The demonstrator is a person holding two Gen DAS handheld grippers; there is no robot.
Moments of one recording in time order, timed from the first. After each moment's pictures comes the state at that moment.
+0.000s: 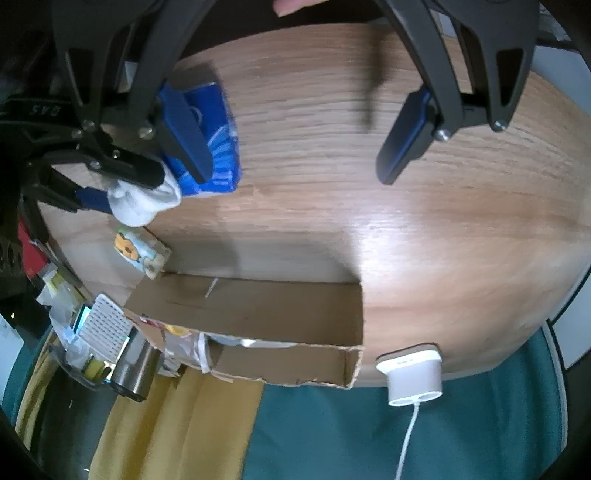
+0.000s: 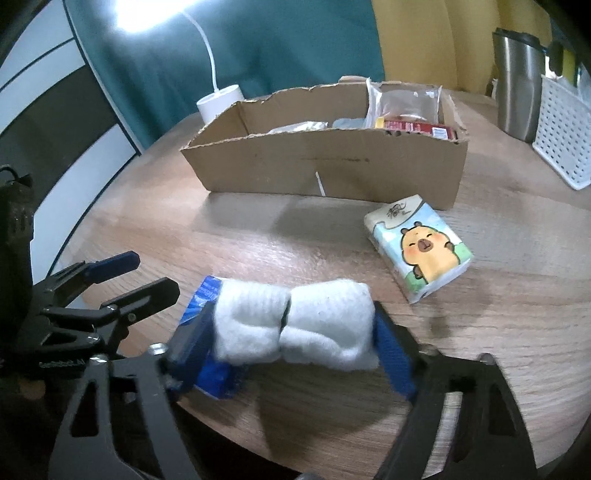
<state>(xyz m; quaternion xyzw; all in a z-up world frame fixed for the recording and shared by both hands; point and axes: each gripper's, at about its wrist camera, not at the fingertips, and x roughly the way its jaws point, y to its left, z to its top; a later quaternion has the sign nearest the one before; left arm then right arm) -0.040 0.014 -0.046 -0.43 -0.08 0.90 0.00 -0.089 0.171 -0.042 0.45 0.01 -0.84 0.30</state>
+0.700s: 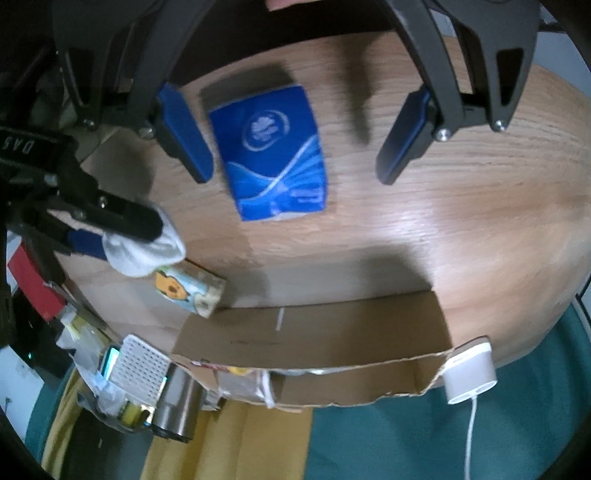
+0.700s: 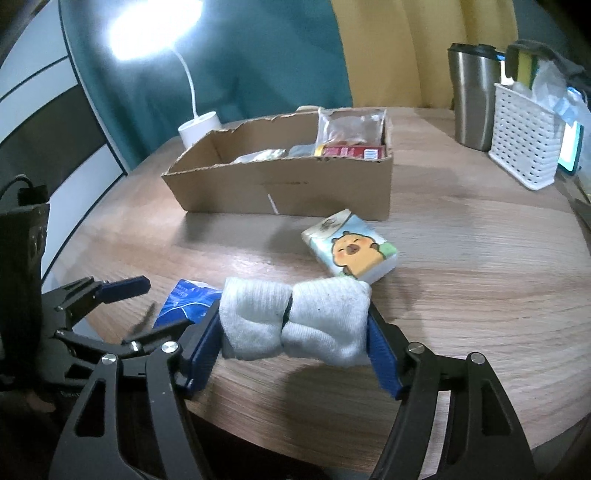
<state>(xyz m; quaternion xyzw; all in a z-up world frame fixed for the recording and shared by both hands) -0.045 0.070 -0.053 -0.46 -0.03 0.89 0.05 -0.079 0.215 -0.023 0.41 0.00 -0.87 0.27</state>
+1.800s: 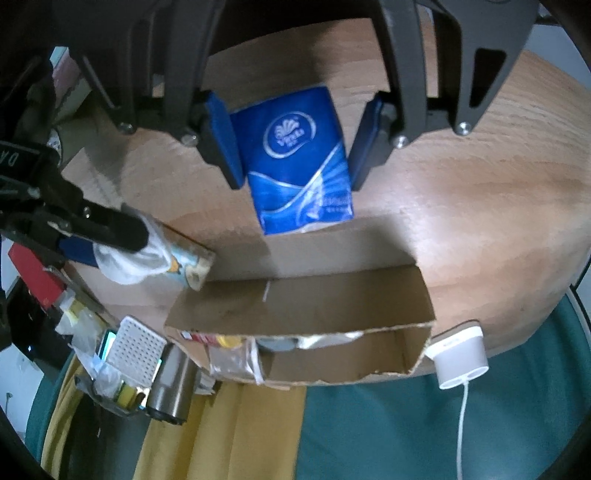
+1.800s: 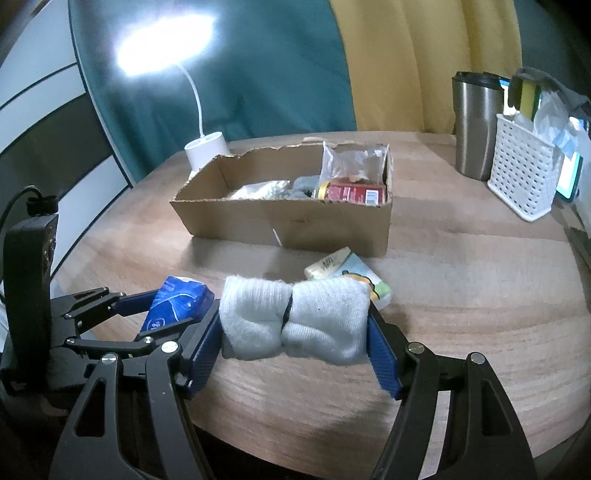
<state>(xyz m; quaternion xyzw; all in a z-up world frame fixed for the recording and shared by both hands) -0.055 0.052 -0.034 -0.44 -0.04 0.90 0.04 -0.088 0.209 0.000 0.39 0.01 -0.88 0.28</state>
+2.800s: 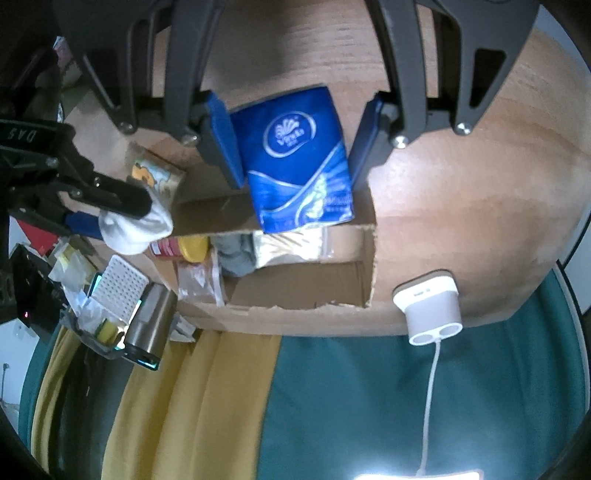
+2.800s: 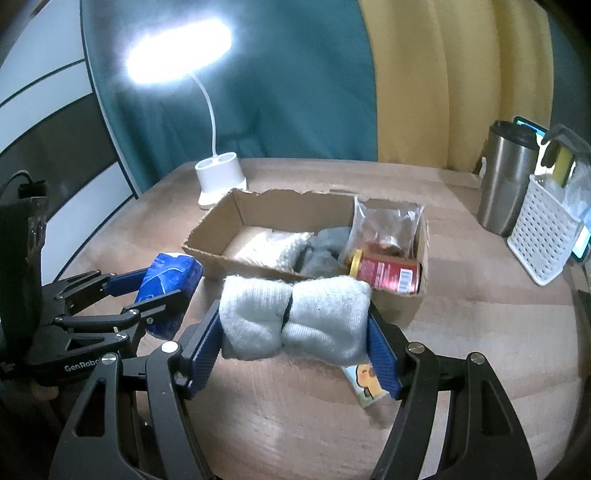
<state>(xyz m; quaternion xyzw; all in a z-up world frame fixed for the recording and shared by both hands) -0.087 0.005 0.011 -0.38 -0.06 0.92 0.03 -0.124 0.166 0.036 0.37 0.03 -0.88 0.29</state>
